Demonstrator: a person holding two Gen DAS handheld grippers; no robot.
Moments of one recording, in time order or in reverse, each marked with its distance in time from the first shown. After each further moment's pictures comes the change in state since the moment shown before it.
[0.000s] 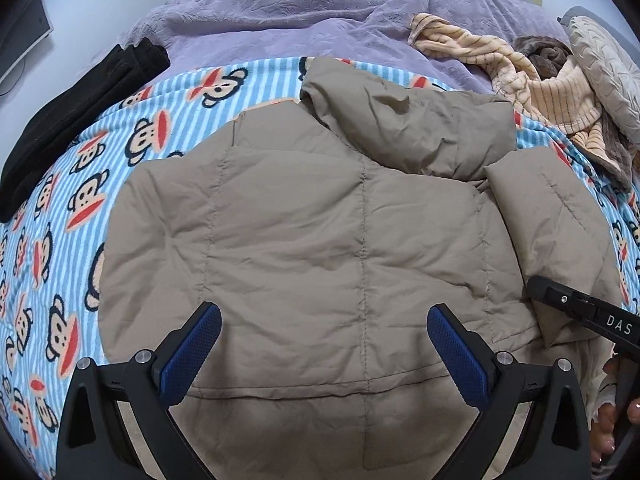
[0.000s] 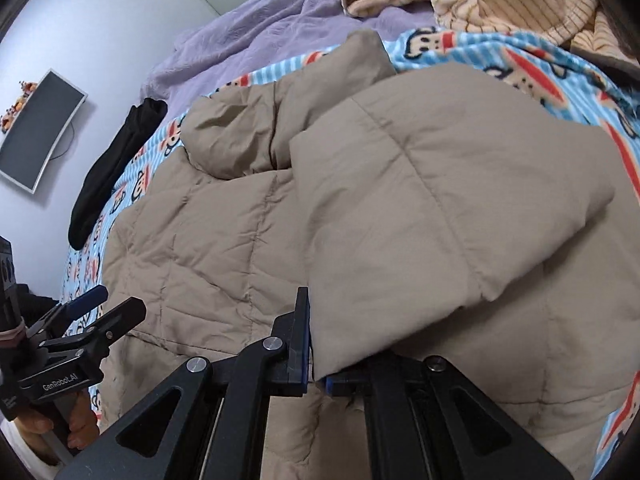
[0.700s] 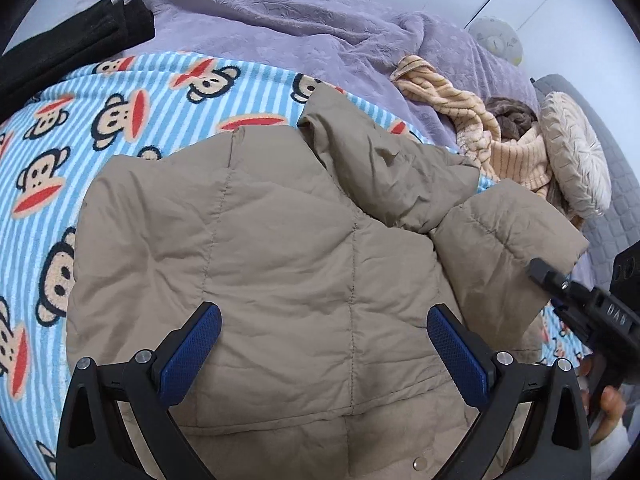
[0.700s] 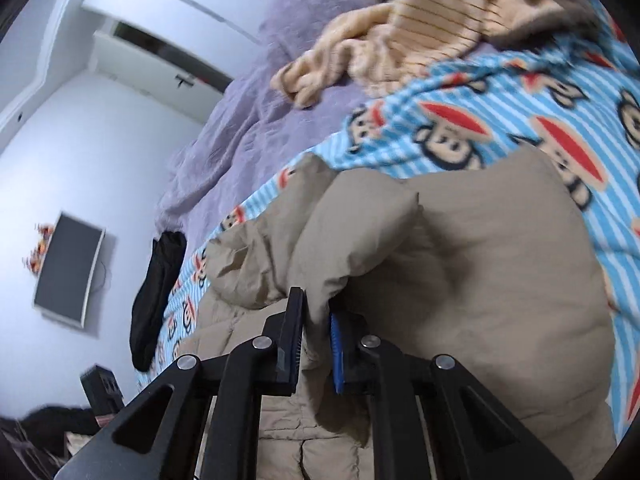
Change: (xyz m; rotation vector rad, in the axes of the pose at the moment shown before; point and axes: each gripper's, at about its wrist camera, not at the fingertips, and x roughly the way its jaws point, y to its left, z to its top) left arm -0.001 0.063 0.025 -0.164 -0.011 -0.351; right arm -0.068 -0.033 0.032 0.270 -0.252 0.154
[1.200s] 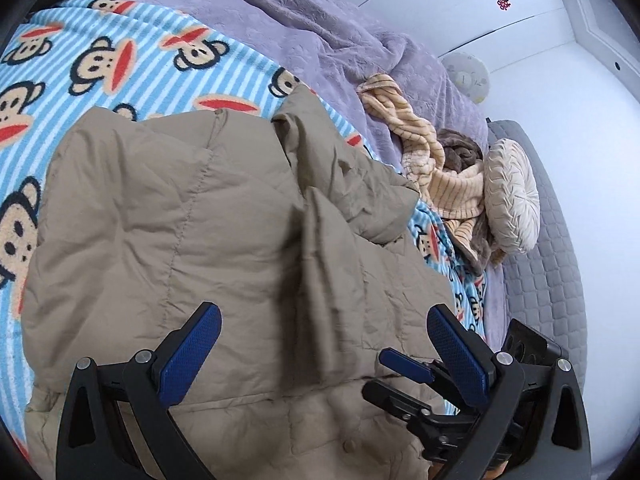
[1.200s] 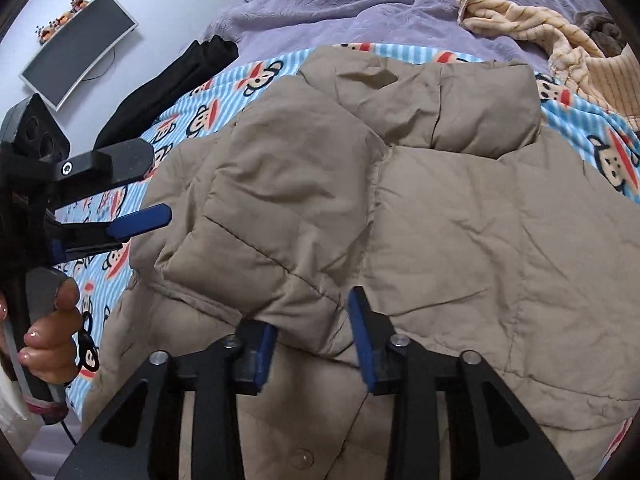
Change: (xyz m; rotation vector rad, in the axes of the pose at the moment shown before) left arm -0.008 0.026 0.004 -0.155 0.050 -0.315; right arm 0.078 0.101 -0.111 -0.533 0.338 -0.125
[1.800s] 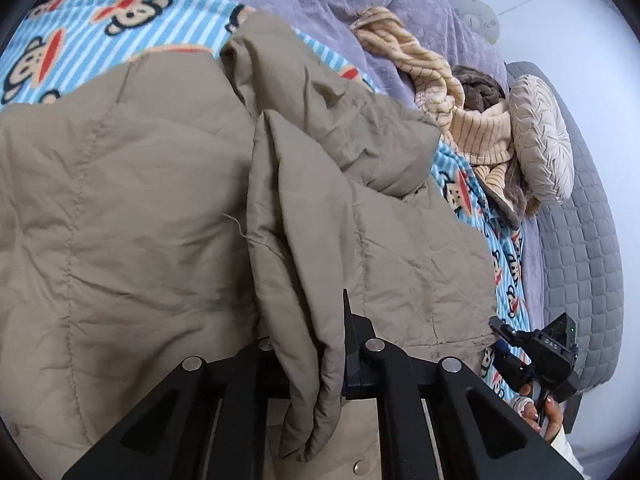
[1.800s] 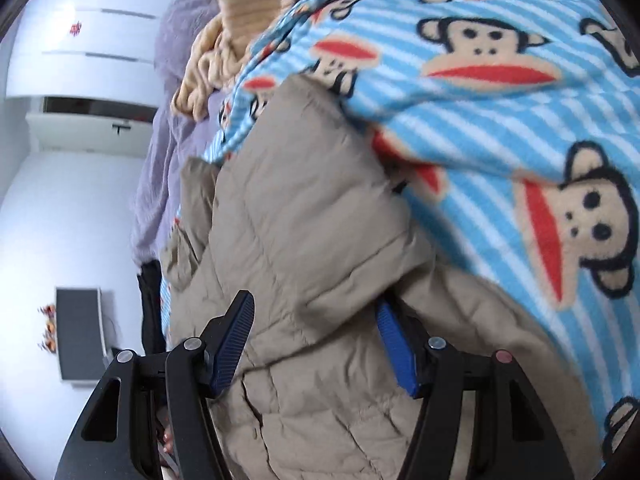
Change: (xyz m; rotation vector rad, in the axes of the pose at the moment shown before) left arm 0.068 -0.034 -0.008 0.117 0.109 0.127; right arm -0.106 -0.239 -0.124 0.977 -0.278 0.177
